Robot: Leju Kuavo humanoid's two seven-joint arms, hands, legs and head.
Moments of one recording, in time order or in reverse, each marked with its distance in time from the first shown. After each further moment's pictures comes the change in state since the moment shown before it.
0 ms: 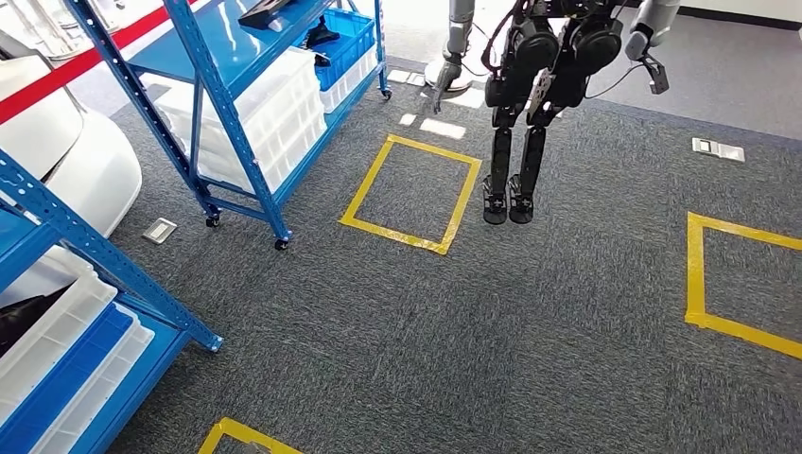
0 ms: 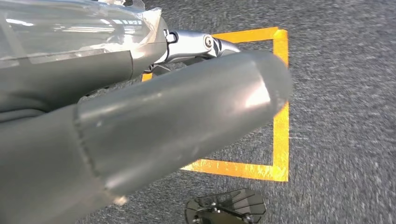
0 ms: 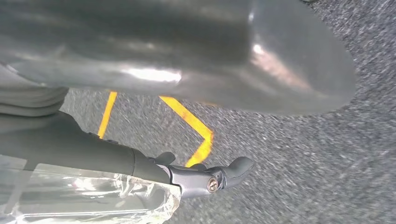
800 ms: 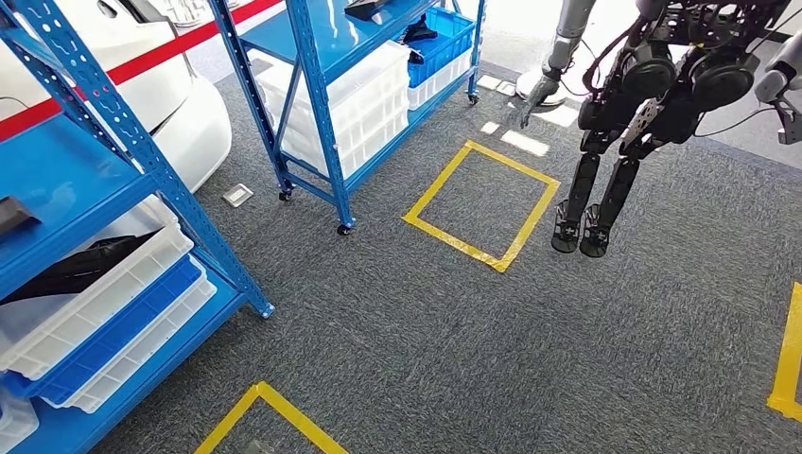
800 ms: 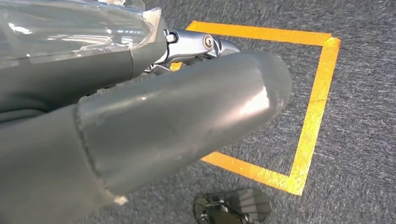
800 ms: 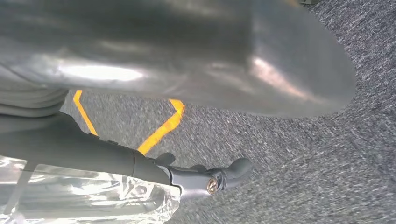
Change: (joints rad) left arm -0.003 0.000 0.000 0.000 -0.002 0.000 0.006; right arm -0.002 -0.001 0.009 0.000 -0.001 0.011 0.007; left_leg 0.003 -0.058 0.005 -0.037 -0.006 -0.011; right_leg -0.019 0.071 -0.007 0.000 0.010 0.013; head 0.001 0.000
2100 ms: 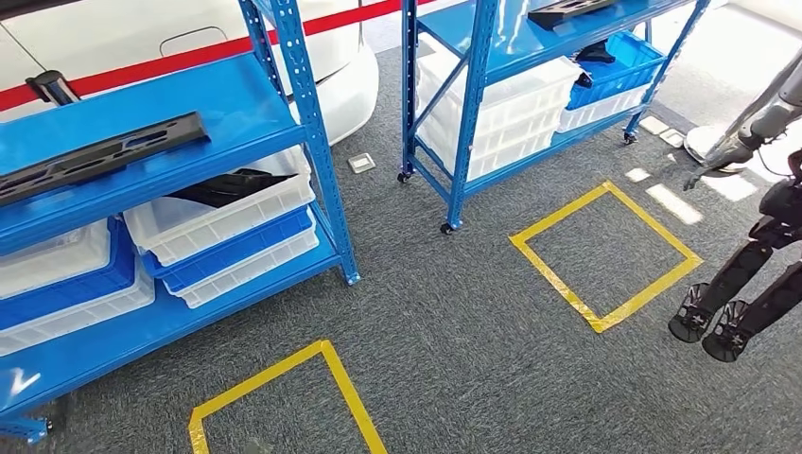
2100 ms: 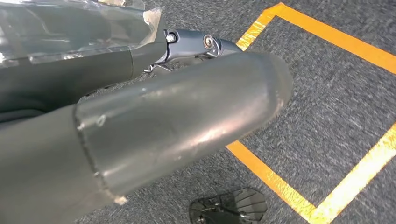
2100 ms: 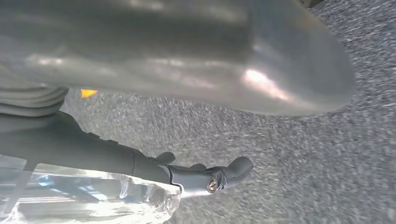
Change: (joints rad) left arm -0.012 -0.001 0.000 0.000 -0.018 0.007 0.020; right arm 0.000 -0.002 0.005 0.000 0.006 0.006 0.004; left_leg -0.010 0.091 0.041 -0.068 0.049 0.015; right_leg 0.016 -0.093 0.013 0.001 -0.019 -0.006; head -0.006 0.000
